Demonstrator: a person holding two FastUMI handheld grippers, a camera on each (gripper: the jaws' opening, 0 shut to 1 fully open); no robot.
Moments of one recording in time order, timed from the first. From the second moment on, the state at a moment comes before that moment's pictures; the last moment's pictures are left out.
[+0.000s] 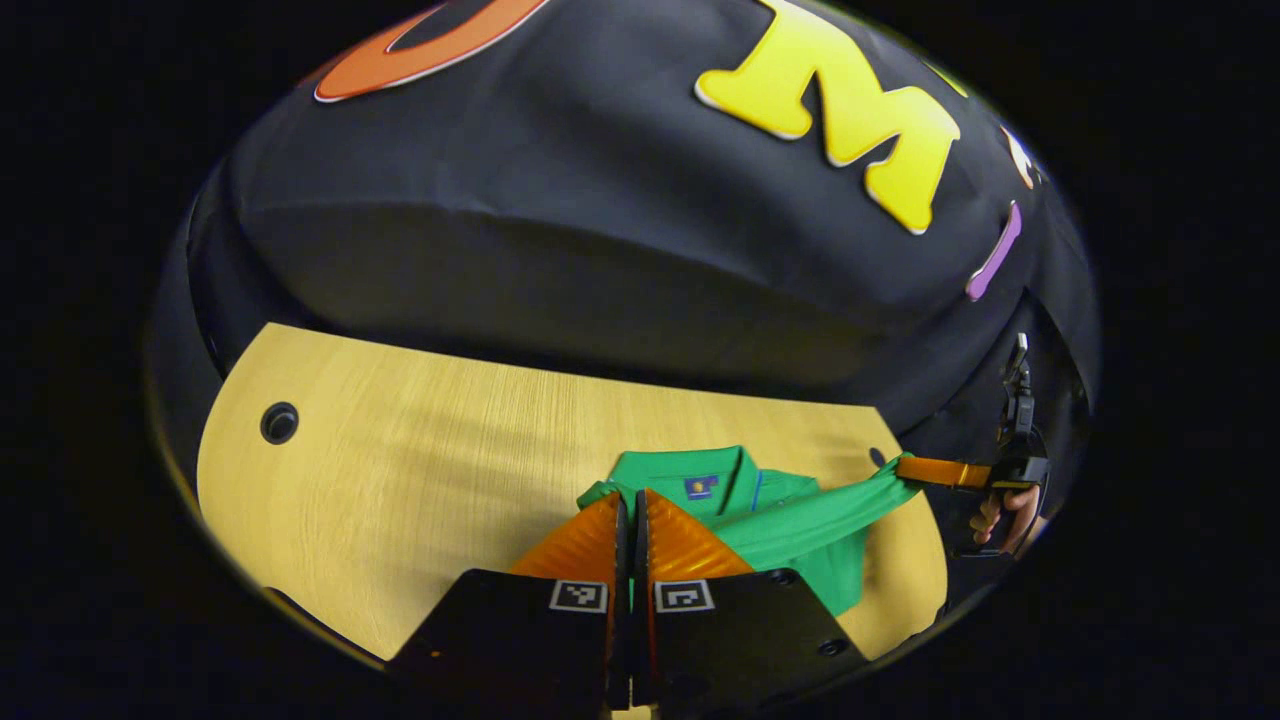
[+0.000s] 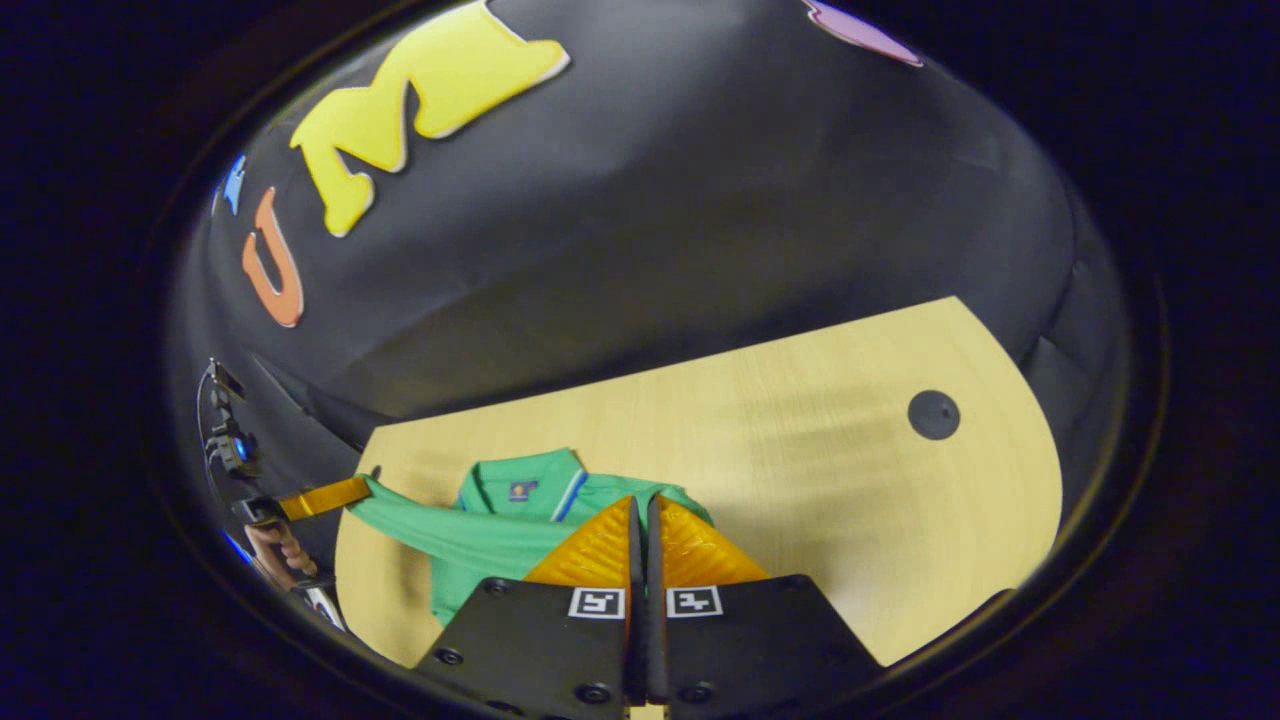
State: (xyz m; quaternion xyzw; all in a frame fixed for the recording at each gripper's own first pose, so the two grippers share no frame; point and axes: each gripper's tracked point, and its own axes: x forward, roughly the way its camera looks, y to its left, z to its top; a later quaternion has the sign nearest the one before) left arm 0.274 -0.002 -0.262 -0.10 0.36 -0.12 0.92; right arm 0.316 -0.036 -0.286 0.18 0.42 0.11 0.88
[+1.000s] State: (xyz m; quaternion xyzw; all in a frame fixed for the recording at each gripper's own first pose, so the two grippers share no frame) left arm 0.333 0.006 -0.318 0.01 0.33 -0.09 0.94; right arm 0.377 -0.020 -0.335 0.13 0.40 0.07 0.91
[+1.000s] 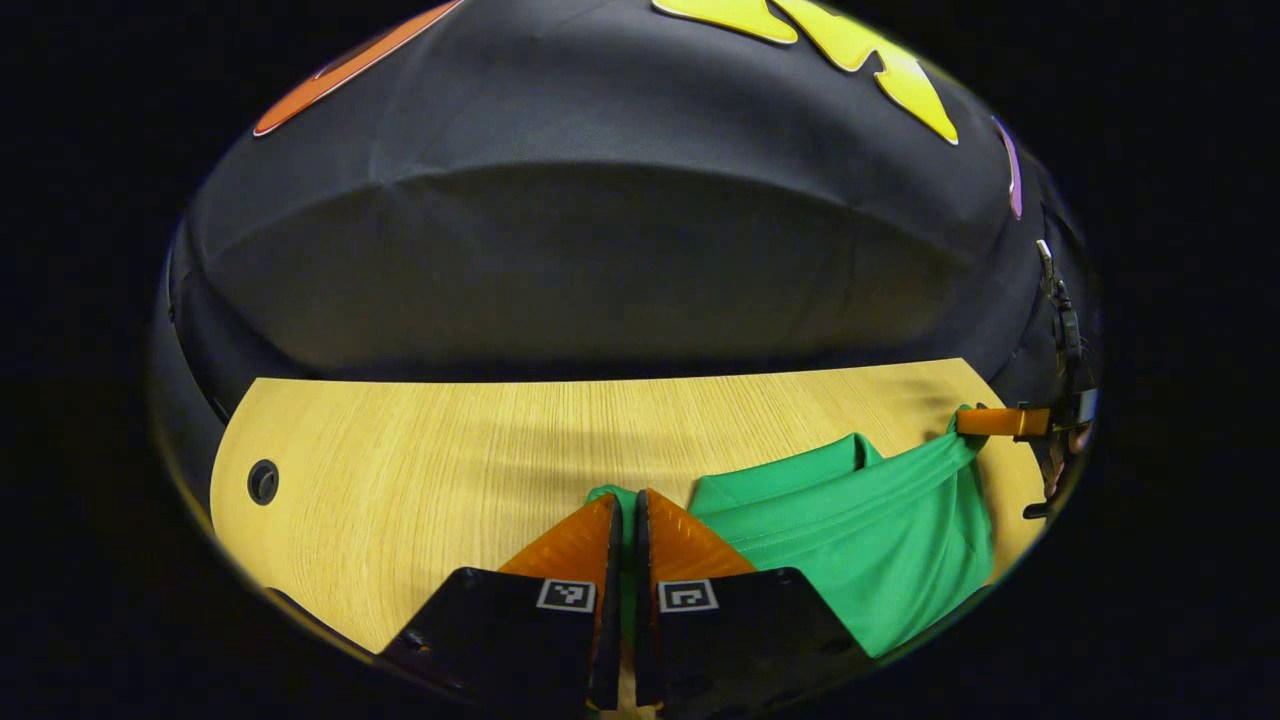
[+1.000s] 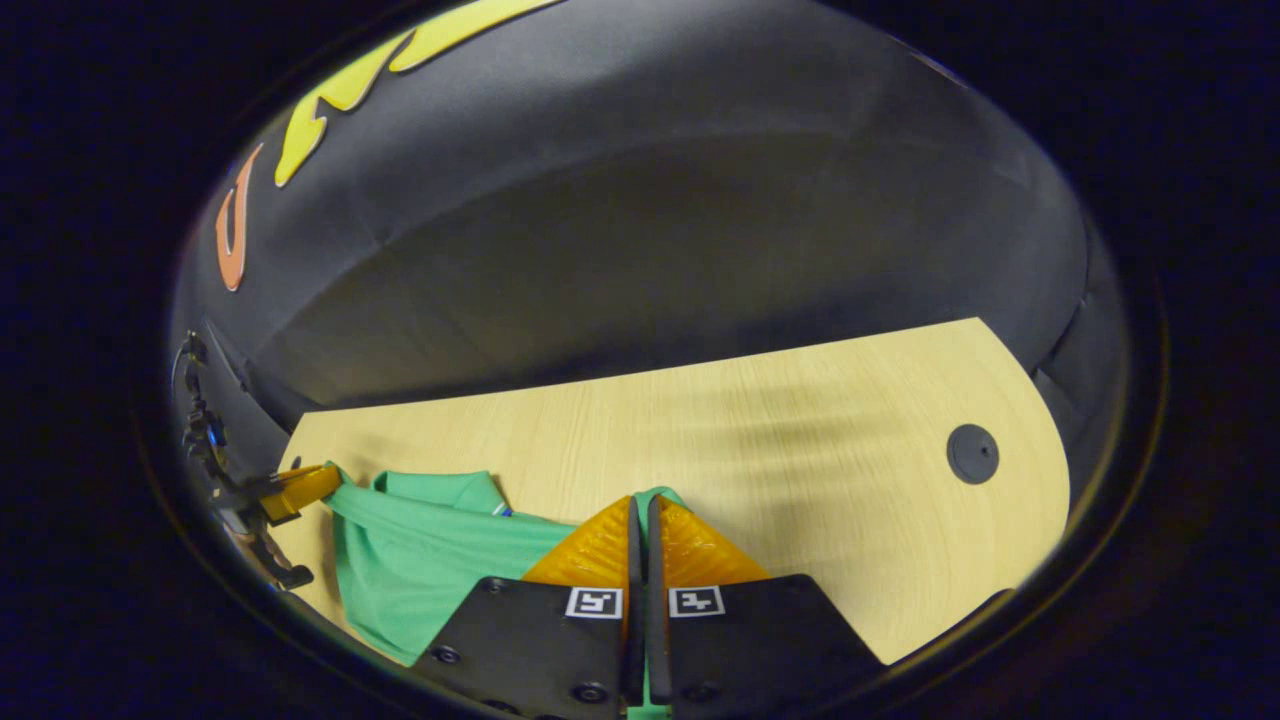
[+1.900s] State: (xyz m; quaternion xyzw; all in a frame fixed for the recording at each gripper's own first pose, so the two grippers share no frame) left arm 0.313 0.006 -0.281 0.01 0.29 -0.07 0.95; right arm 0.370 -0.031 -0.295 0.14 0.35 0.02 0.93
